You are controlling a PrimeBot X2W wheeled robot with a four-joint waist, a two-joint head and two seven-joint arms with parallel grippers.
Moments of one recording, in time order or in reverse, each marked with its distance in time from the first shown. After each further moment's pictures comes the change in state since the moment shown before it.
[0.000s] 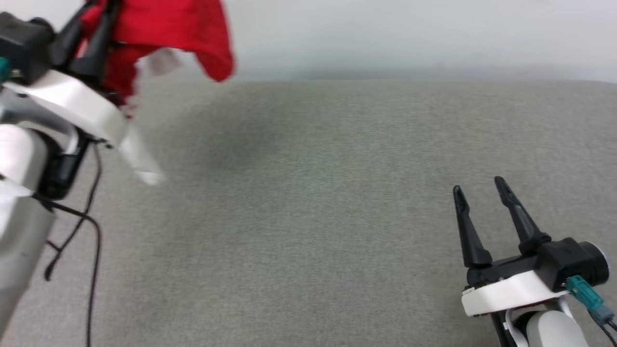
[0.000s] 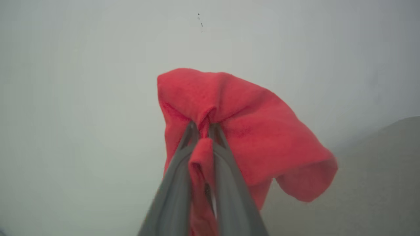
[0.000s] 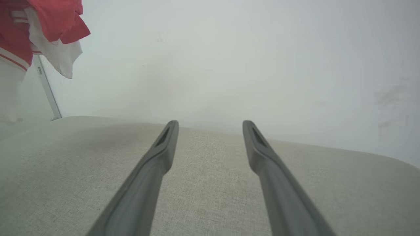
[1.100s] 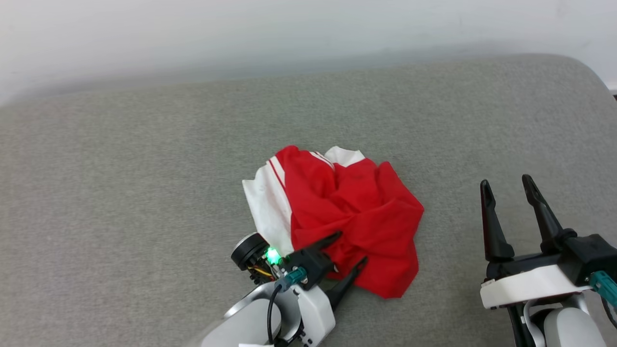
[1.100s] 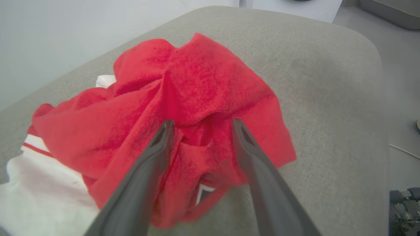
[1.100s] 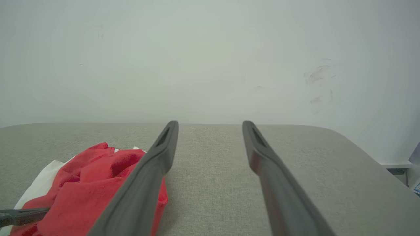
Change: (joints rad) left arm 0.310 -0.496 -0.436 0.326 0.194 -0.055 -0.133; right arm -0.015 0.000 -0.089 0.030 0.023 0.000 0.000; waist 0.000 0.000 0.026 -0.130
